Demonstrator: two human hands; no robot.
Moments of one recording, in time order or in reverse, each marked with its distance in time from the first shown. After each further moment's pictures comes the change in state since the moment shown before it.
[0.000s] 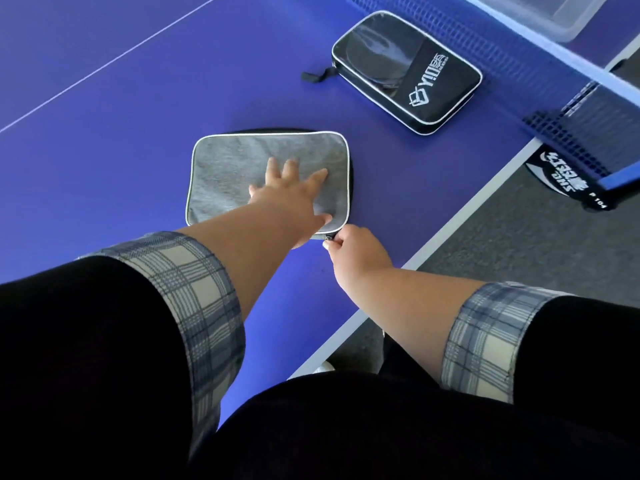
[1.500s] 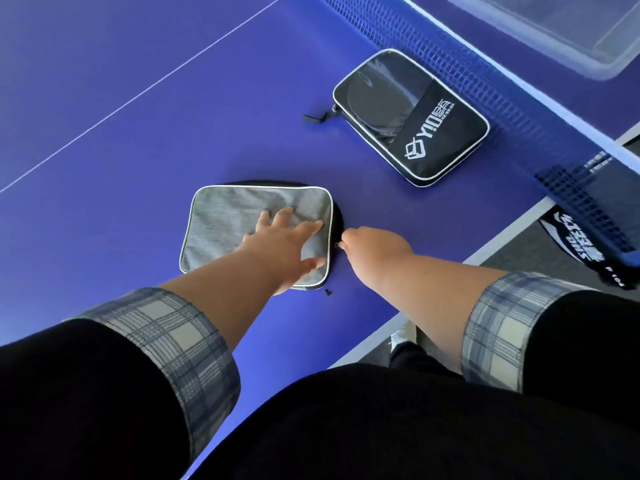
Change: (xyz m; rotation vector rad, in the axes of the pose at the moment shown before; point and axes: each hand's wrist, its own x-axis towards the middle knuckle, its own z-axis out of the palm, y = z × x) left_hand 0.027 0.011 -0.012 -0.125 -0.153 -0.058; right_hand 0.102 0.014 -0.094 -0.533 -0.149 -0.498
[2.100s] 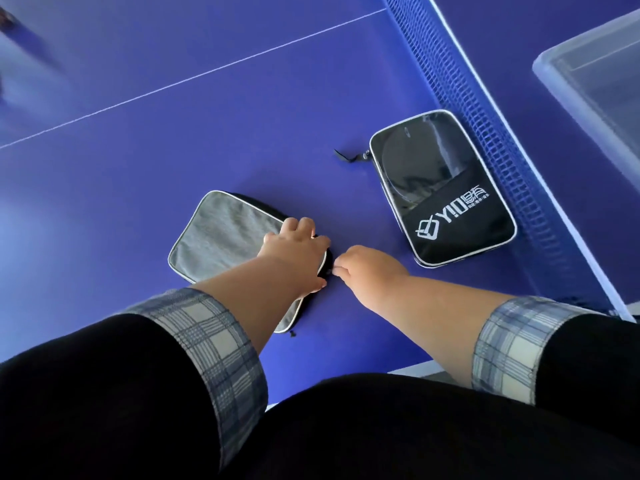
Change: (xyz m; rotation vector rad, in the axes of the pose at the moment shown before) left_hand 0.060 0.058 -0.038 0.103 0.052 -0.212; right_hand 0.068 0.045 -0.054 0.002 -0.227 -0.350
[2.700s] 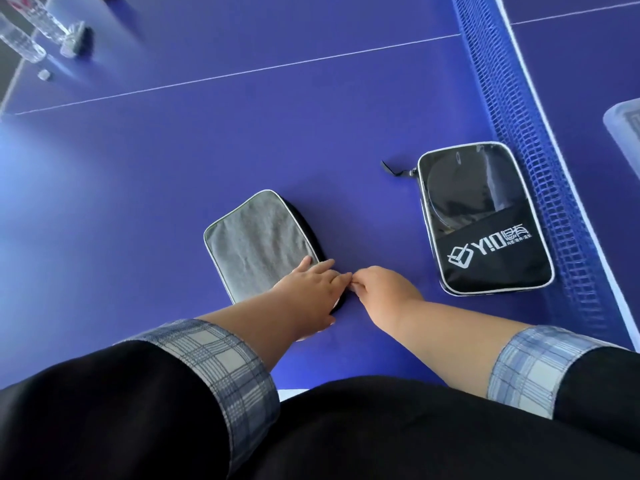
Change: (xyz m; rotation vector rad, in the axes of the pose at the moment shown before) left_hand -0.052 0.005 0.043 -0.115 -0.024 0.153; right_hand -0.009 -0.015 0.000 0.045 -0.053 -0.038
